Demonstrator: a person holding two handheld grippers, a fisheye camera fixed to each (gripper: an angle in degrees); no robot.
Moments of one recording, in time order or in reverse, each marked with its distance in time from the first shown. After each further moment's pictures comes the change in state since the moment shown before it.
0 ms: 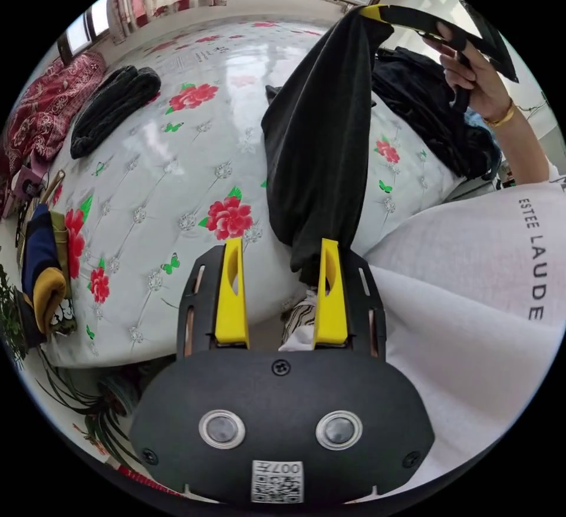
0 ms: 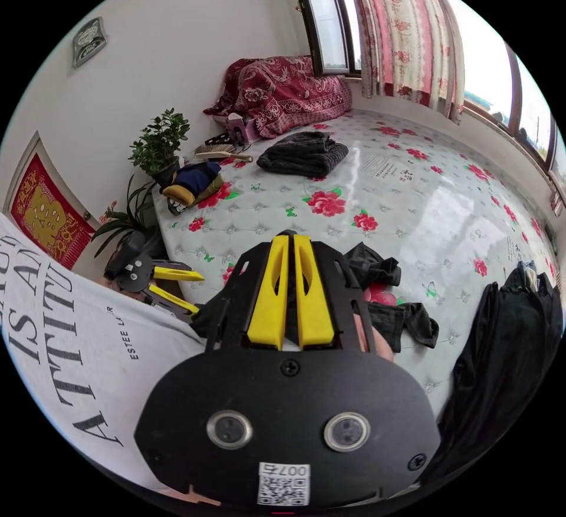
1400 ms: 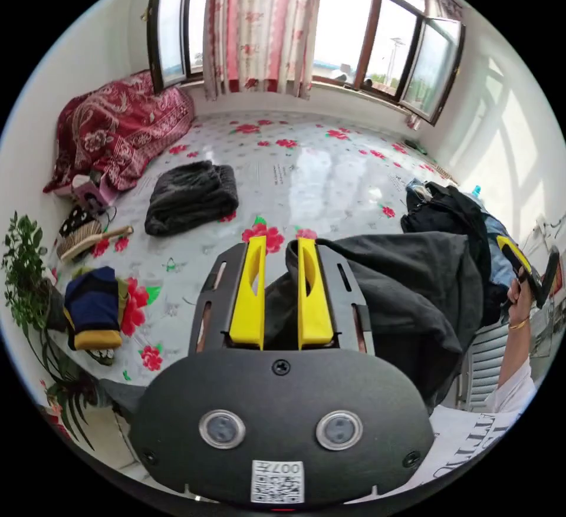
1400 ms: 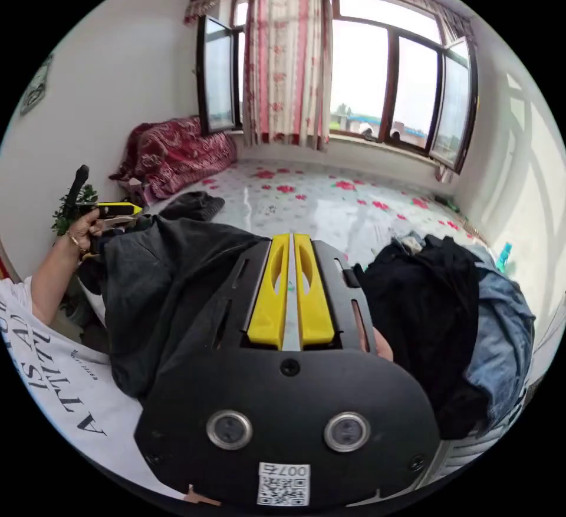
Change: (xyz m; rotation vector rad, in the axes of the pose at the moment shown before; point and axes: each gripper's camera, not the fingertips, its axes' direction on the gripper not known) left arm -0.014 -0.182 -0.199 0.398 -0.172 -0.309; right arm 0.151 0.069 -0.264 0.212 0.459 0.257
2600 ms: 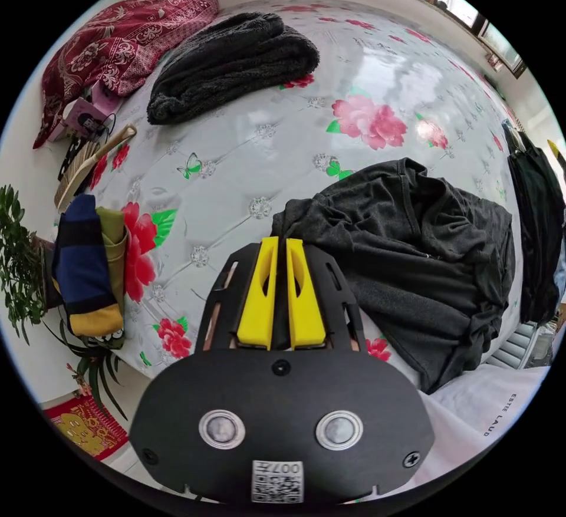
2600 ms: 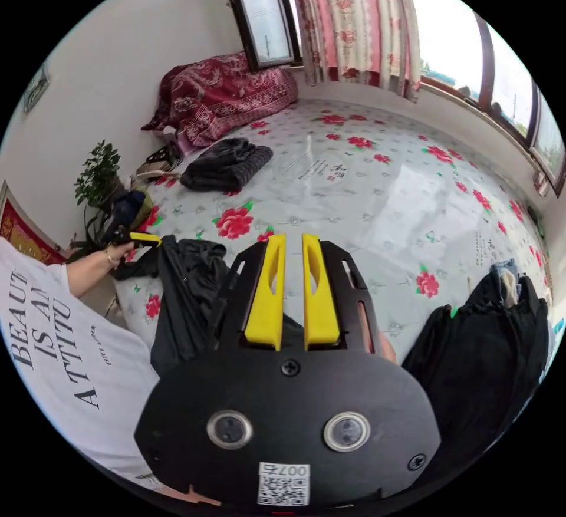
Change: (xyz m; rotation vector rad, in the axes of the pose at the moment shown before) left arm -0.135 0.033 0.293 -0.482 -0.200 -0.048; right arm -0.007 -0.122 0.346 -0.301 -0.351 -0.188
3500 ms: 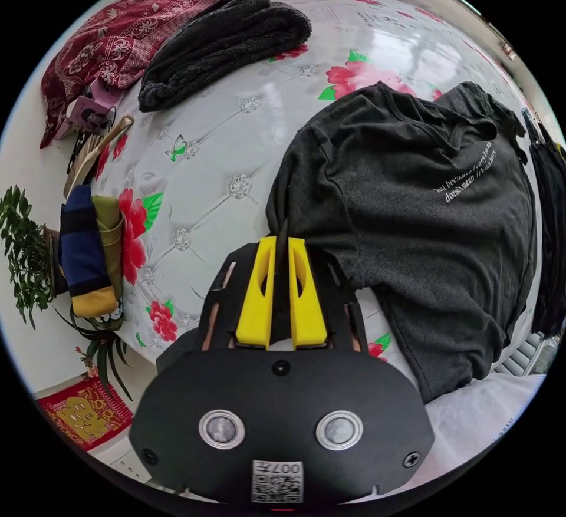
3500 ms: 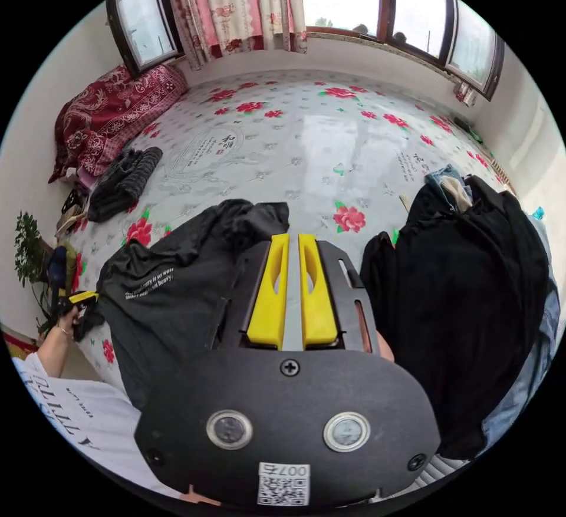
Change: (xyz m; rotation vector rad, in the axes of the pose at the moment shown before) left arm 0.026 0.008 0.041 -0.079 -0.099 -0.019; right arm 0.153 0.074 0.002 -0.085 0.282 0.390
